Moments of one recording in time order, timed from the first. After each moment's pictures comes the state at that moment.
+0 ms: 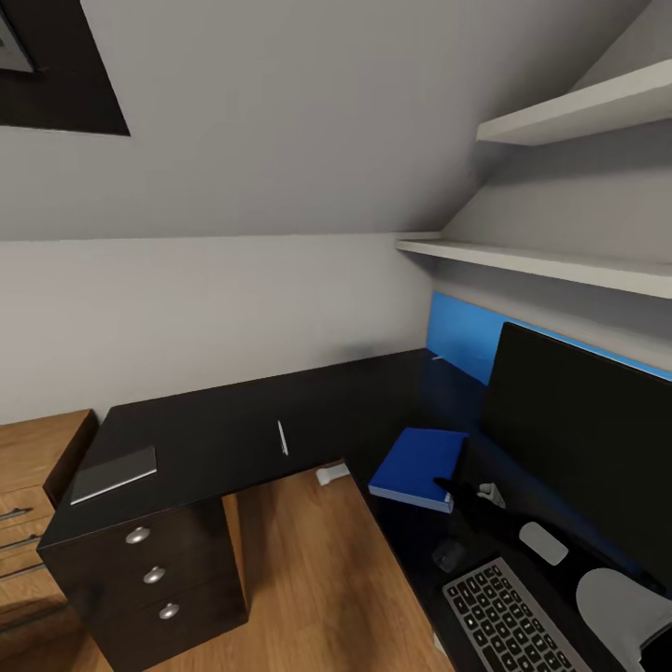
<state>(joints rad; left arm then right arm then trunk) 0.00 0.06 -0.06 -0.30 0.67 -0.52 -0.04 -0.77 -0.27 0.54 -0.24 -1.41 0.37 0.57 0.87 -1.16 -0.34</state>
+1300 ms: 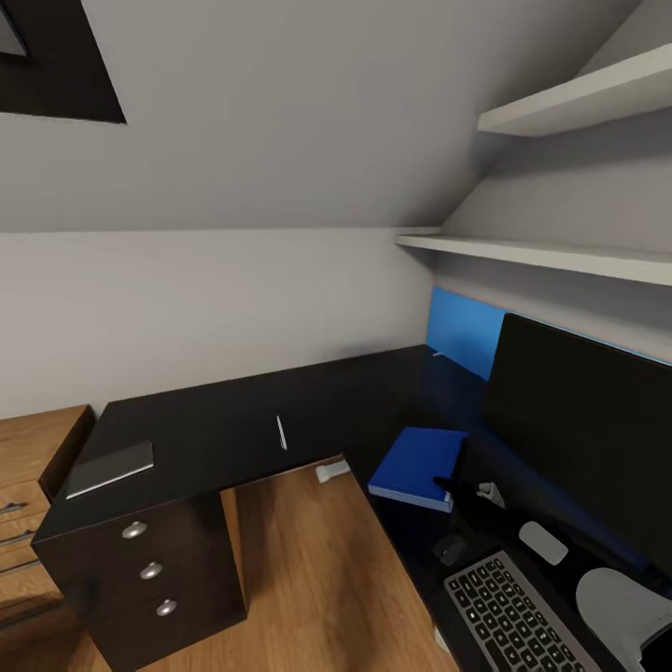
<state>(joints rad) 0.00 0.05 -0.06 -0.30 0.67 -0.52 -0.04 -0.77 -0.28 0.54 -0.25 -1.41 0.38 0.57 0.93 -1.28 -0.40</state>
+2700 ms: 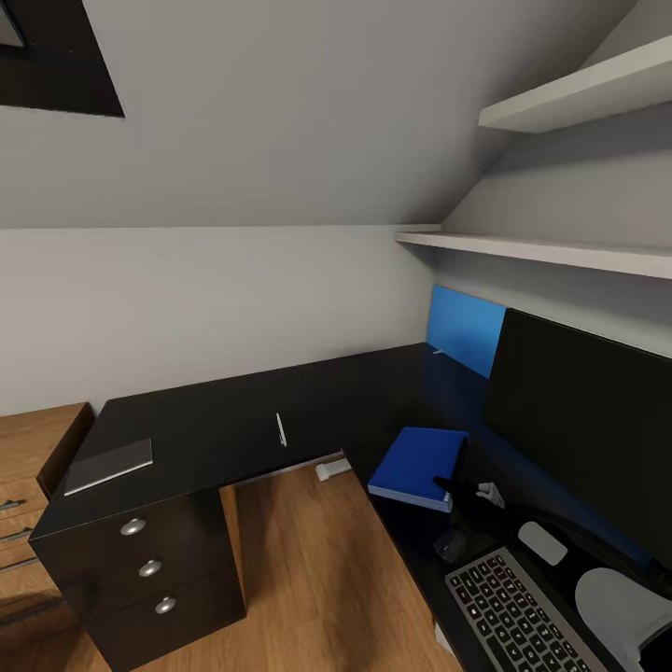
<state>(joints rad) 0.00 0.06 -0.06 -0.30 0.67 -0.52 -0.04 -0.77 -0.27 0.54 -0.24 -1.41 0.37 0.57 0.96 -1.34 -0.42</state>
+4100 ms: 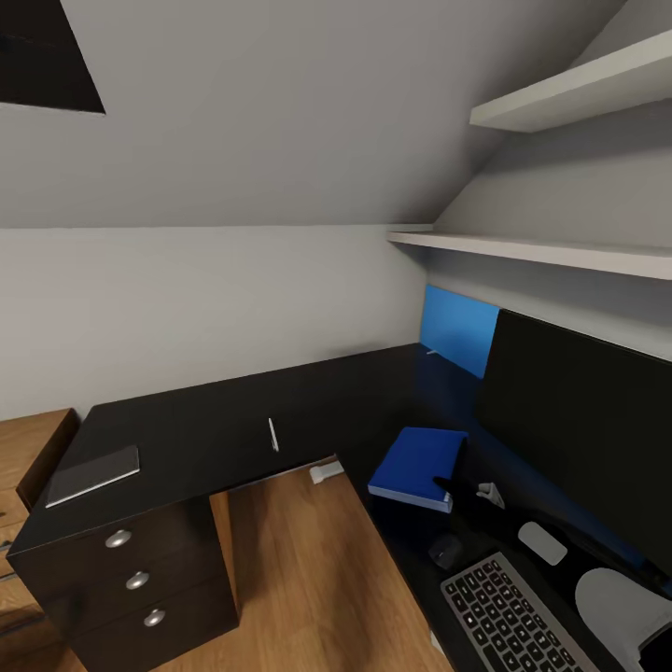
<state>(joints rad) 0.00 0.06 -0.06 -0.30 0.67 -0.52 -0.05 -0.77 -0.27 0.54 -0.24 -1.41 0.37 0.57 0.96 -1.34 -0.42</state>
